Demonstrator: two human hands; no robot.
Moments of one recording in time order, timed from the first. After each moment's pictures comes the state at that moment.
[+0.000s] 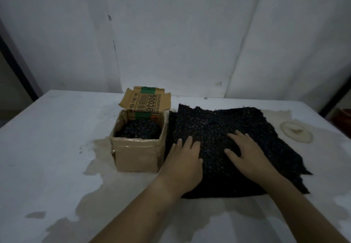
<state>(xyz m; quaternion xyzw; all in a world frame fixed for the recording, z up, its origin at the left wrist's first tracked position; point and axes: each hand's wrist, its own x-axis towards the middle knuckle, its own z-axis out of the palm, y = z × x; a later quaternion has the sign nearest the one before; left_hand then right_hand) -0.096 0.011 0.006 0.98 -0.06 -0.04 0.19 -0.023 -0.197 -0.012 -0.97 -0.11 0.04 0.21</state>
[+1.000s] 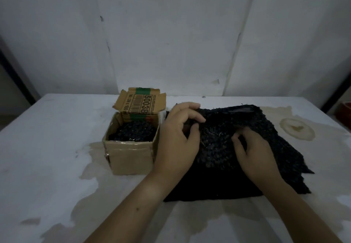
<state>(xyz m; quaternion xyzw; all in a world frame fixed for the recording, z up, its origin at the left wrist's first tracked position) -0.094 0.006 0.057 0.79 -0.08 0.32 0.52 -0.034 -0.197 0.000 -0.91 -0.16 -0.21 0.32</state>
